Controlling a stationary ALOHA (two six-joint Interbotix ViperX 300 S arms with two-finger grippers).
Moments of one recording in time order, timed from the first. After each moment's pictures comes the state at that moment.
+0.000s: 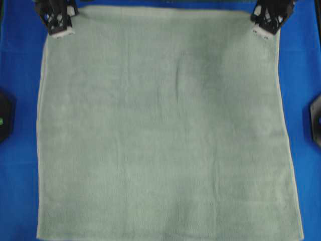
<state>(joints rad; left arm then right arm) 0.76 -0.13 0.63 0.04 0.63 0.53 -0.85 -0.11 0.64 0.07 0.66 -0.45</state>
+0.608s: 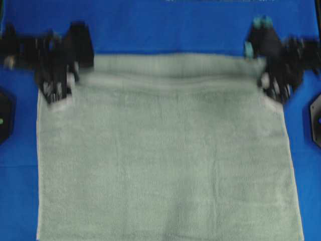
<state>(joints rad) 0.24 -0.32 0.89 0.02 0.62 -0.07 -0.29 -0.44 0.96 0.07 0.70 0.14</state>
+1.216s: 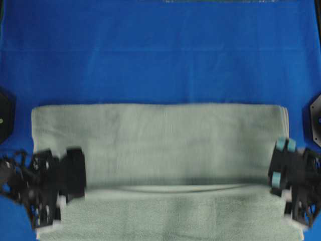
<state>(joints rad) -0.62 -0.13 0.78 0.05 0.50 -0.84 0.78 -0.29 0.89 -0.21 0.65 1.32</state>
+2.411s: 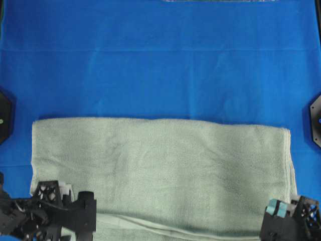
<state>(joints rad) -0.72 0.01 0.62 0.09 0.68 -0.84 0.96 -0.01 0.64 -0.27 0.80 1.46</state>
